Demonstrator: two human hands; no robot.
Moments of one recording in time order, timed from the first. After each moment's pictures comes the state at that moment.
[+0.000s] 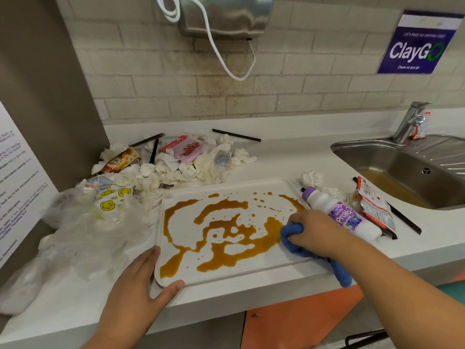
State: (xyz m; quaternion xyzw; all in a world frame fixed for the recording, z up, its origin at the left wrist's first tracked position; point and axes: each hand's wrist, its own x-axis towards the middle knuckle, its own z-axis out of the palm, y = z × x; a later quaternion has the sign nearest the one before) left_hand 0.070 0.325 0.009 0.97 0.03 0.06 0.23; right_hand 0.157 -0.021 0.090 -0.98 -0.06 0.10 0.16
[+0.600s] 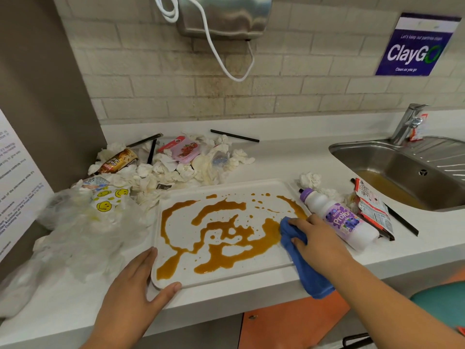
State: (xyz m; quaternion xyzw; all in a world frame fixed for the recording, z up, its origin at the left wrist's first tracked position) left_hand 0.070 0.325 0.009 0.97 0.03 0.07 0.23; right_hand 0.147 -0.031 0.042 -0.99 -0.03 -0.03 0.14
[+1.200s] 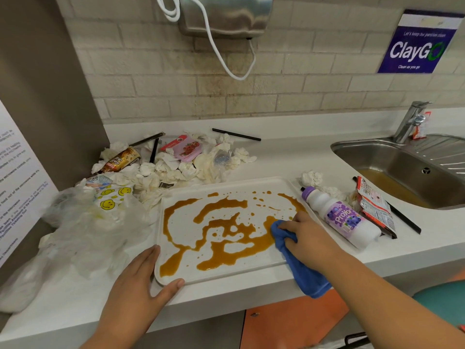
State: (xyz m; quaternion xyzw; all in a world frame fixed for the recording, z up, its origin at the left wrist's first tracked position) left_hand 0.070 0.325 0.008 0.97 0.03 0.06 0.23; right_hand 0.156 -0.019 0.050 -0.99 -0.09 0.04 0.12
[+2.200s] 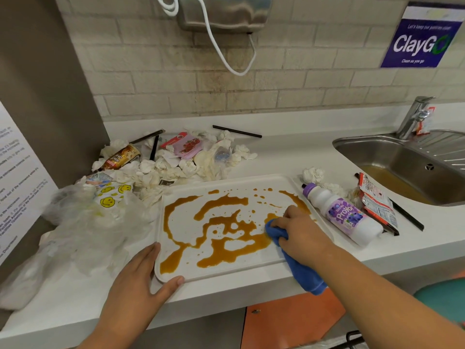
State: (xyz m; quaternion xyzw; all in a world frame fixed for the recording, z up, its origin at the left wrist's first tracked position) left_hand 0.069 0.323 0.010 0.97 0.03 0.07 0.21; right_hand 0.158 -0.003 0.052 -0.98 -0.13 0.04 0.12
